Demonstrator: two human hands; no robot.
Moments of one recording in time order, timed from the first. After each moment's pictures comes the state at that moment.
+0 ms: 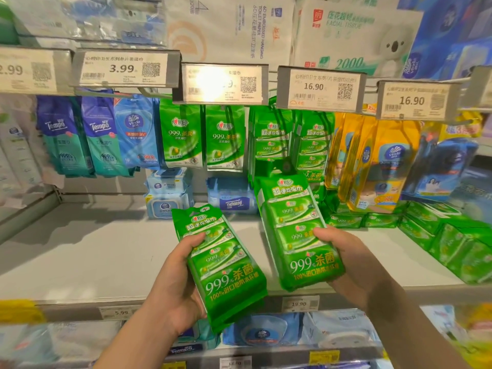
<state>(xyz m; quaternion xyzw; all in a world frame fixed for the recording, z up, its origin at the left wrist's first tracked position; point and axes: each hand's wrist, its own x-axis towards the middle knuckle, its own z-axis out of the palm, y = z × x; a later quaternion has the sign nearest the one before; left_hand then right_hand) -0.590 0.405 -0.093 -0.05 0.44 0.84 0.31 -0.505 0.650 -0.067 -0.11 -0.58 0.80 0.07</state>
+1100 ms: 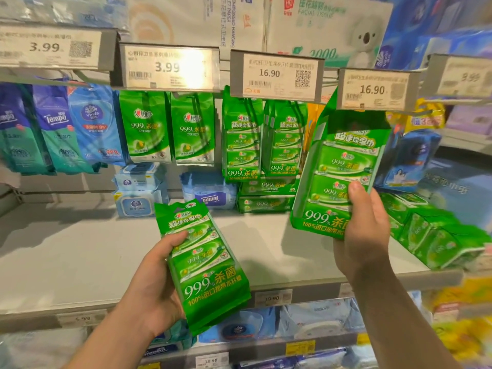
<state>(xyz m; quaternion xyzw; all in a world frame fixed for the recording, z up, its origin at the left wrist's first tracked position) -0.582 0.429 -0.093 -0.05 0.45 0.84 0.30 -0.500 0.685 -0.052 -0.04 -0.50 0.75 0.43</state>
